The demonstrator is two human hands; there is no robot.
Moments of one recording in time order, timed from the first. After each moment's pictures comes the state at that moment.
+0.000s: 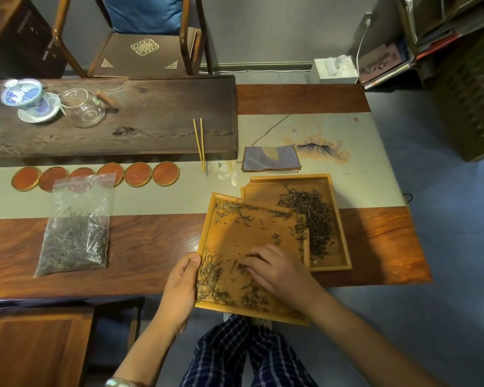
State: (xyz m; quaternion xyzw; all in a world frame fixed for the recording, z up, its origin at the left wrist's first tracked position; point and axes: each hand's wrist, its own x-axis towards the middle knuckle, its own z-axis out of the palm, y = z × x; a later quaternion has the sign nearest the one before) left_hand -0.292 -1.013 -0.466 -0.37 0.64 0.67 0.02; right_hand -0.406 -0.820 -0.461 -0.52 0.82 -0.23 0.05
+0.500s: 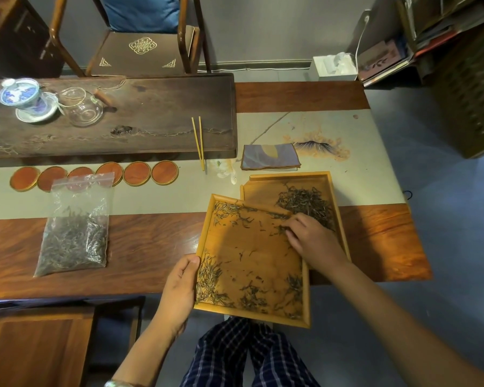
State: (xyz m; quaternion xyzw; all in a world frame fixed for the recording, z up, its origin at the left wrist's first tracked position) left_hand -0.288 -1.013 -0.466 -0.37 0.63 0.68 0.03; right_hand -0.466 -0.788 -0.471 -0.37 0.91 -0.18 0.06
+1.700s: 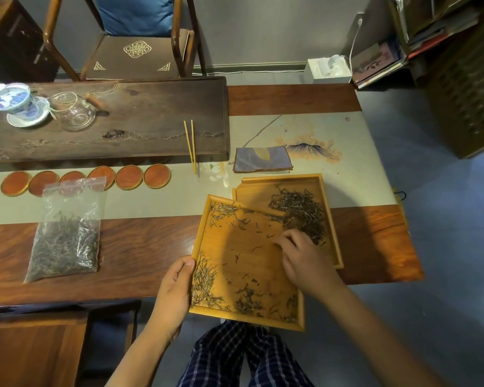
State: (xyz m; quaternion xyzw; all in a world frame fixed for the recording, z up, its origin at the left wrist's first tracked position) left_hand -0.295 -1.003 -0.456 -0.38 0.64 0.67 0.02; right_hand -0.435 -0.775 -0.468 -0.36 0.91 -0.17 0.12
